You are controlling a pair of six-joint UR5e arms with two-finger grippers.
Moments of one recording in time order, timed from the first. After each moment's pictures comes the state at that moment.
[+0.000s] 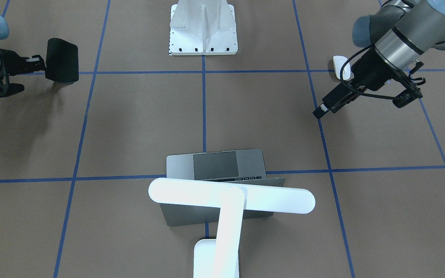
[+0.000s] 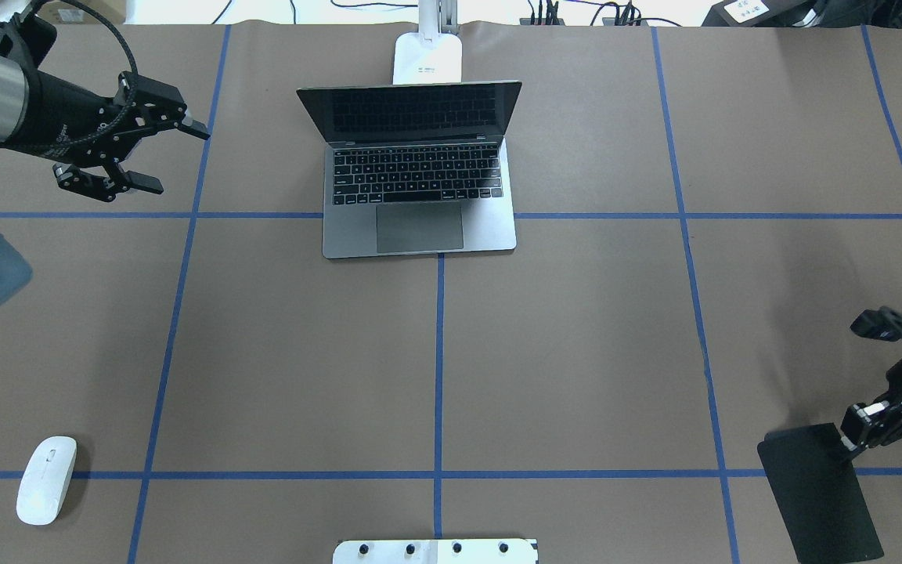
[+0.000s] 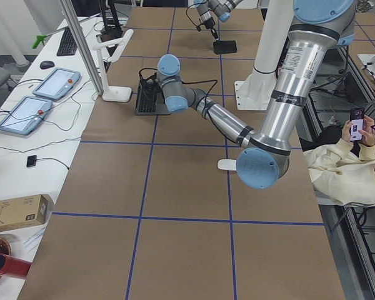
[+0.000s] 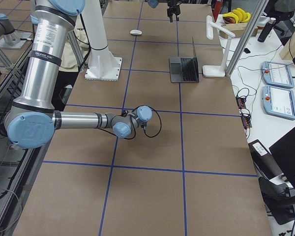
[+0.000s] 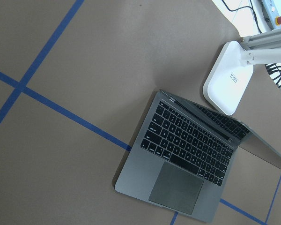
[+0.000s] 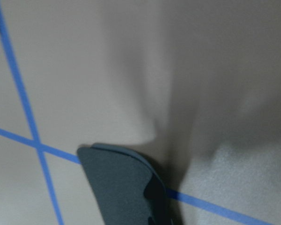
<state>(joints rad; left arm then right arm) -1.00 -1.86 -1.83 -2.24 -2.28 -1.74 0.87 -1.84 1.72 -0.96 2.77 0.70</state>
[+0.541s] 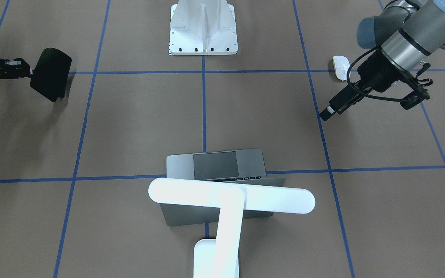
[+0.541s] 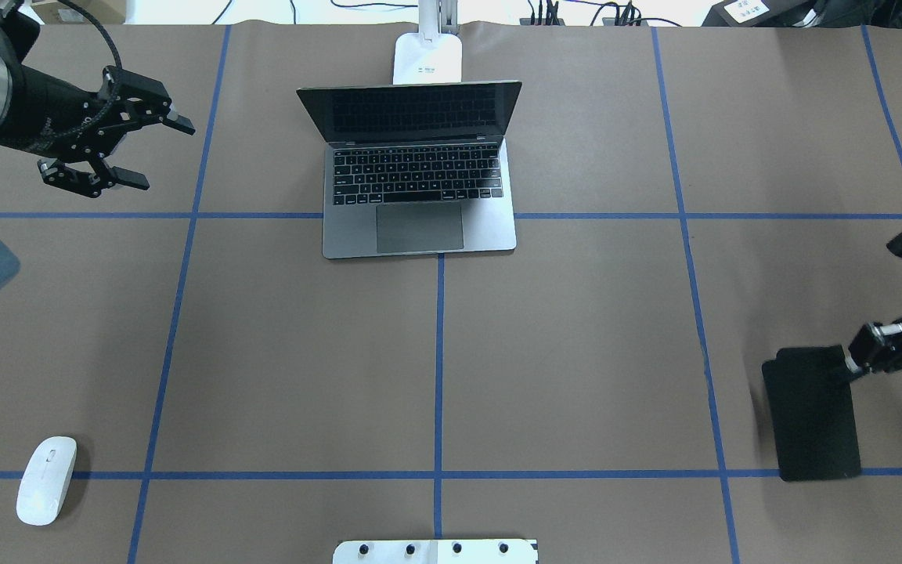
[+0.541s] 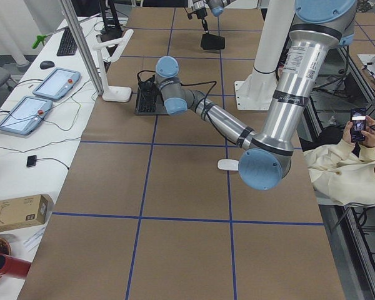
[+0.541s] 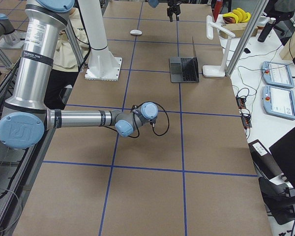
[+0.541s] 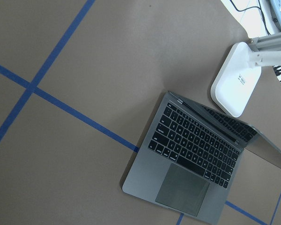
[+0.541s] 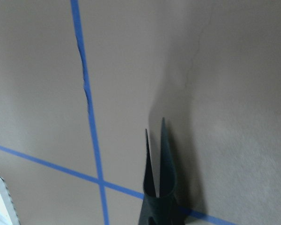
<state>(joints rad) -1.03 -1.85 -1.82 -2.24 -2.30 -1.74 1.04 -1.75 1.77 -0.97 2.78 0.82</state>
